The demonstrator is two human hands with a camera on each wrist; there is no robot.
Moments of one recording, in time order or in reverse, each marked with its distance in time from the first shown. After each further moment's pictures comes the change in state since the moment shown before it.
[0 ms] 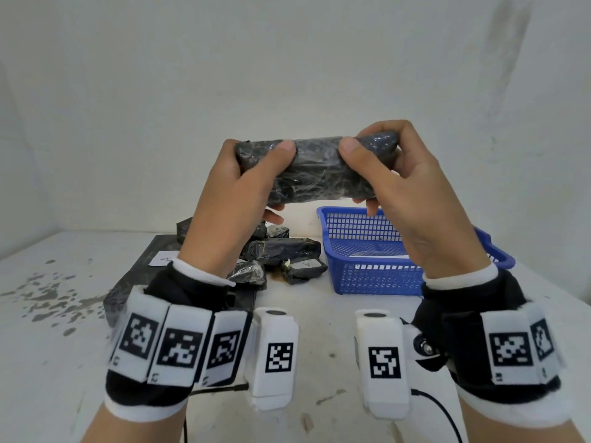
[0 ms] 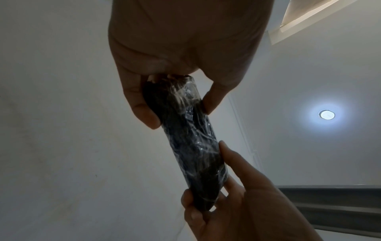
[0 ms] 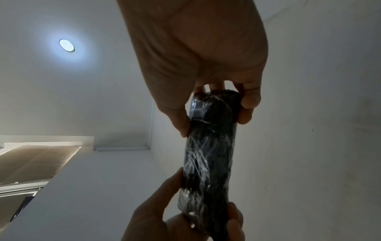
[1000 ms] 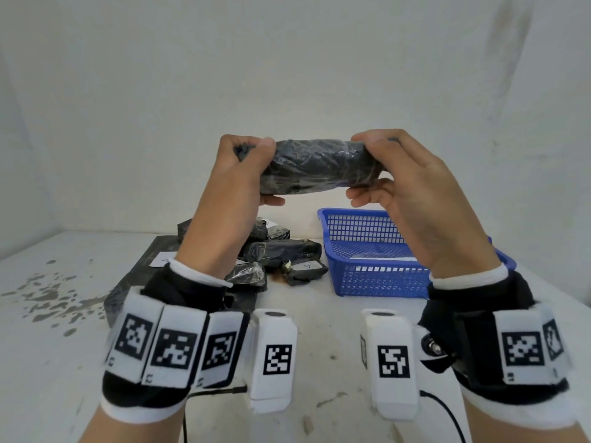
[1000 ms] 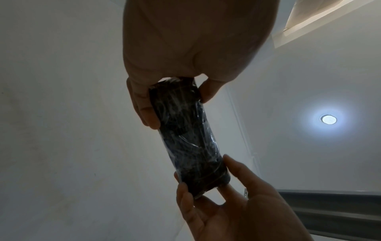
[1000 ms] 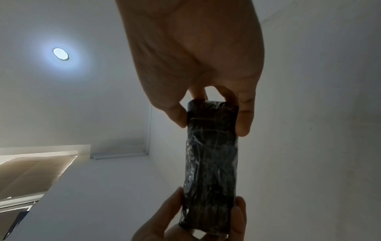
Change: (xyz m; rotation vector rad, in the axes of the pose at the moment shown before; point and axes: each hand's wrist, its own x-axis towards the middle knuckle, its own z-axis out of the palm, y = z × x) left_hand 0.003 0.001 0.001 -0.110 -0.004 0.013; right_hand 0.002 -0.003 -0.004 0.064 -0.010 0.101
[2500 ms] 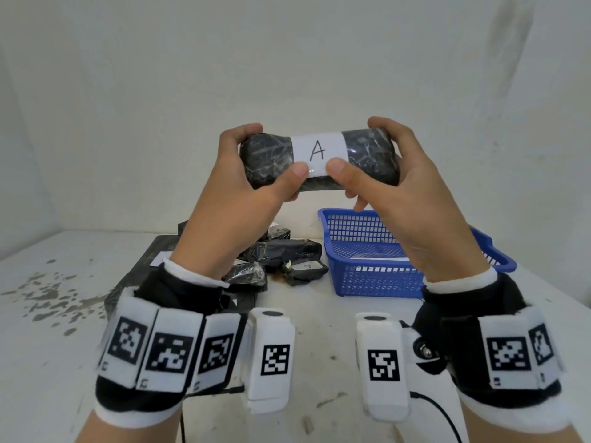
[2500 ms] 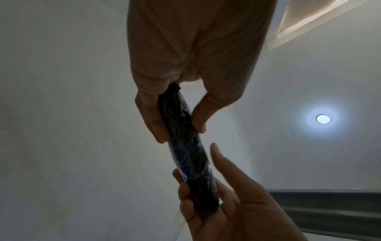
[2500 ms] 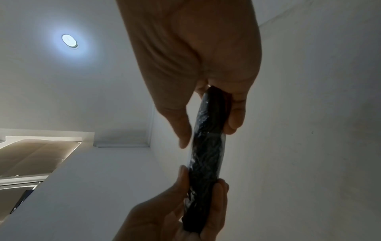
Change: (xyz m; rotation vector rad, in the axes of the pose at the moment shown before) left_hand -0.007 0.002 -0.004 0.131 -0.058 0.029; right_hand -0.003 0.005 0.005 -0.112 0.021 -0.067
